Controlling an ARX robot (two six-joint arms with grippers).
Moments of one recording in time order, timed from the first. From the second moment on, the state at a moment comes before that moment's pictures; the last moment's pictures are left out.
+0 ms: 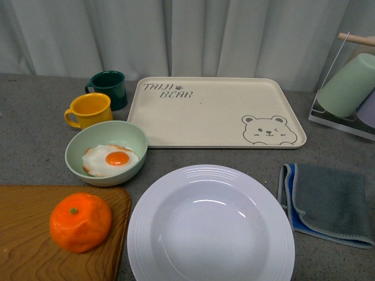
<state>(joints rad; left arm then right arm) 0.00 0.00 0.02 0.00 0.00 0.00 0.00 0.00 0.01 0.00 0.00 0.00</state>
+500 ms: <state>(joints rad) 0.00 0.00 0.02 0.00 0.00 0.00 0.00 0.00 0.01 0.00 0.00 0.00</state>
